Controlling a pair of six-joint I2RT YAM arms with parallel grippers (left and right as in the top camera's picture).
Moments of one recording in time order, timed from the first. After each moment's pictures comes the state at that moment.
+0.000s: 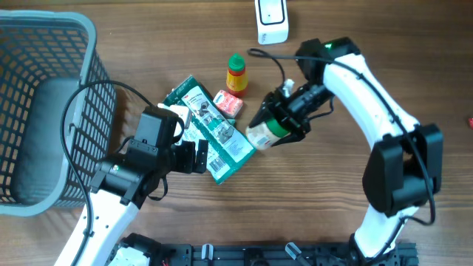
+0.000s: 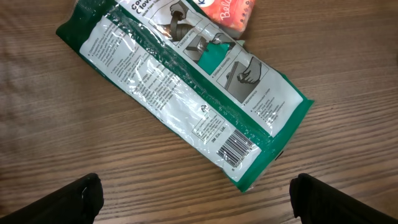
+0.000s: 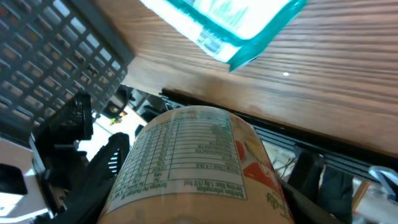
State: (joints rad) left arm -0.37 1.04 0.90 -0.90 0.04 -0.22; right arm 0.33 1.94 1.61 -1.47 -0.90 0.49
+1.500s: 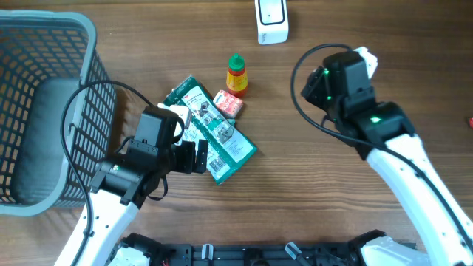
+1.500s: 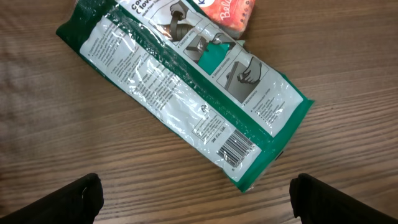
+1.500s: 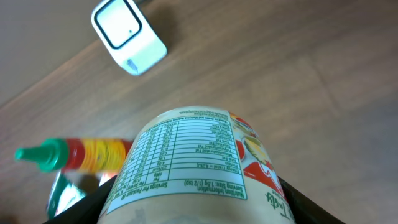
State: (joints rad) left arm -0.37 1.04 0.90 -0.90 0.04 -0.22; right arm 0.37 1.34 1.17 -0.65 0.26 0.78
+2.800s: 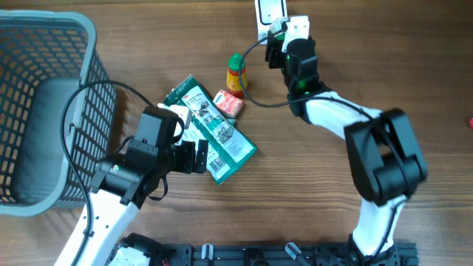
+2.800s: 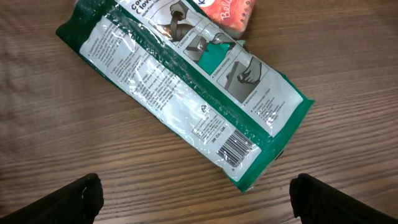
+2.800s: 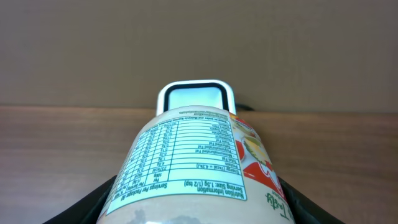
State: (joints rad) left arm -0.37 1.04 0.90 -0.90 0.04 -0.22; right arm 0.35 2.05 1.18 0.60 0.21 0.12
